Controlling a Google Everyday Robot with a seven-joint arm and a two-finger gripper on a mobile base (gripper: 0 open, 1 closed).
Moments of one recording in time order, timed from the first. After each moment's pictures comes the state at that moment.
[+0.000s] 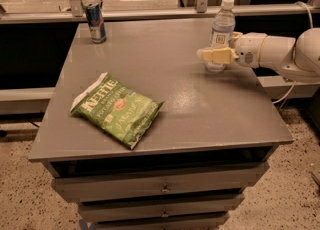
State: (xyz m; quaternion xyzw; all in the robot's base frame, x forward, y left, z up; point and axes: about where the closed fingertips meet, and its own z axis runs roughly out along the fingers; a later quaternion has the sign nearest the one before) arm 0.704 -0.180 0.886 -0.36 0.69 0.26 0.58
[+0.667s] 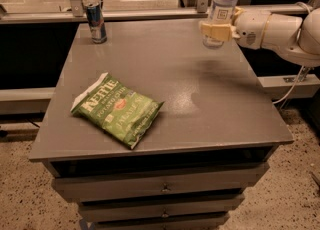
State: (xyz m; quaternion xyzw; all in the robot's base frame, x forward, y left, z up) arm 0.702 -0.160 0.959 -0.39 0.62 0.27 0.62
